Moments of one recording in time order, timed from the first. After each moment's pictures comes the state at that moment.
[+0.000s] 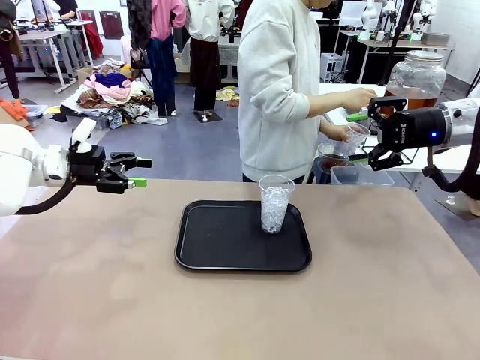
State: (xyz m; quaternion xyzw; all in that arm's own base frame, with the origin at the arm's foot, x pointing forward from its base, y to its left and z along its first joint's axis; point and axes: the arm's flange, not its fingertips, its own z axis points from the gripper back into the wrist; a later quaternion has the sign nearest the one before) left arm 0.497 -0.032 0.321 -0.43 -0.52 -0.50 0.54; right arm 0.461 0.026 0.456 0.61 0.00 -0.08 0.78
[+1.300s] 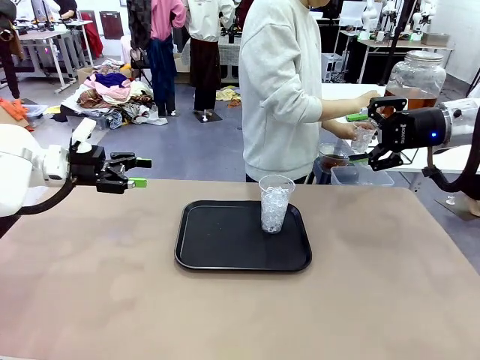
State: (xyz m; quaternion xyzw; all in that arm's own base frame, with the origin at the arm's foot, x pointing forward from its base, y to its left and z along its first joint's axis) left arm 0.497 -0.032 0.321 -0.43 -0.52 -0.50 0.54; right arm 0.461 0.026 0.456 0.61 0.00 -0.08 0.78
